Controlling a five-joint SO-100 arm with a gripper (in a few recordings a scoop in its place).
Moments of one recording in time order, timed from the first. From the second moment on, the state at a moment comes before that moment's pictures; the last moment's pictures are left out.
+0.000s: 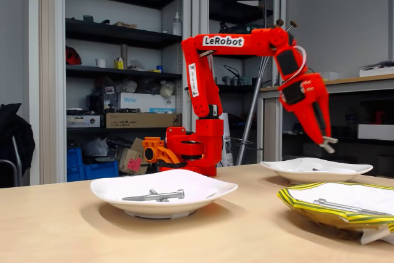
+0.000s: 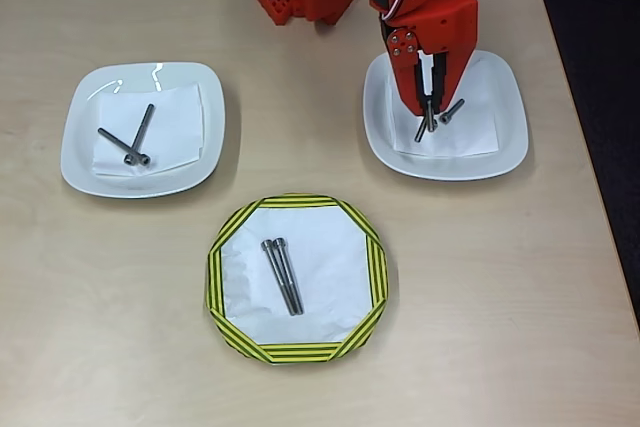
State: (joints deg) arm -33.0 111.5 117.2 62.3 111.4
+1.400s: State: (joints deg) arm -9.1 84.2 94.3 43.8 66.4
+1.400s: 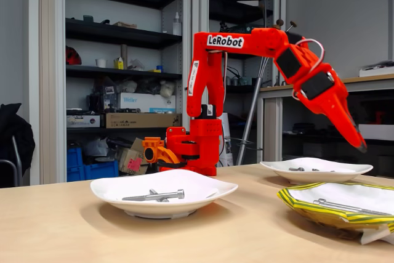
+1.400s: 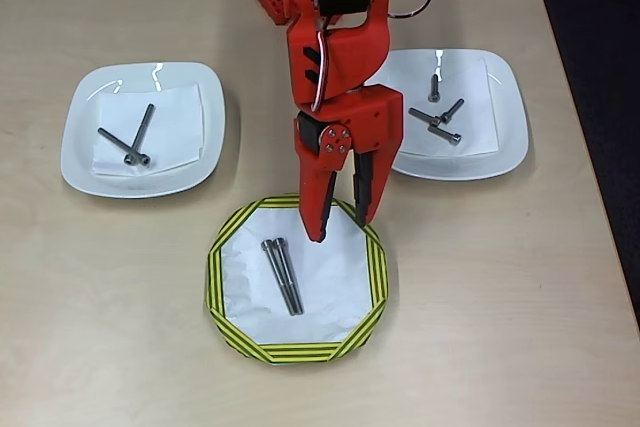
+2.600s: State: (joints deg) arm -0.1 63.3 79.6 42.8 71.5
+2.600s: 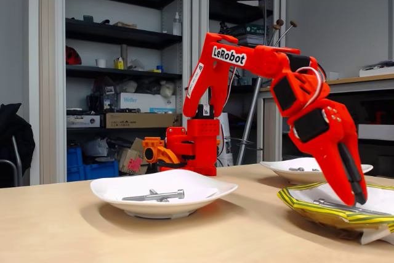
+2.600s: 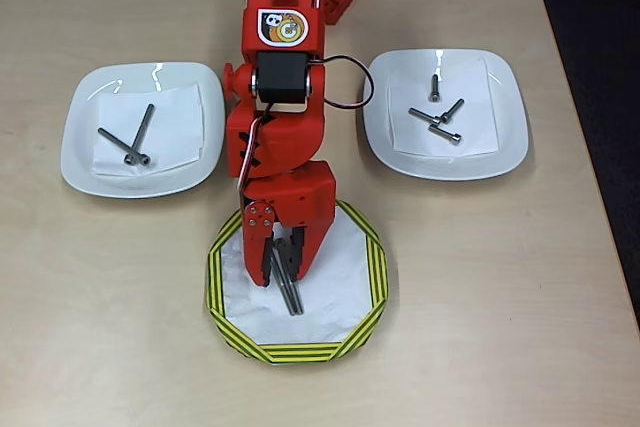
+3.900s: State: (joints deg) arm -0.2 61.1 65.4 65.8 70.5
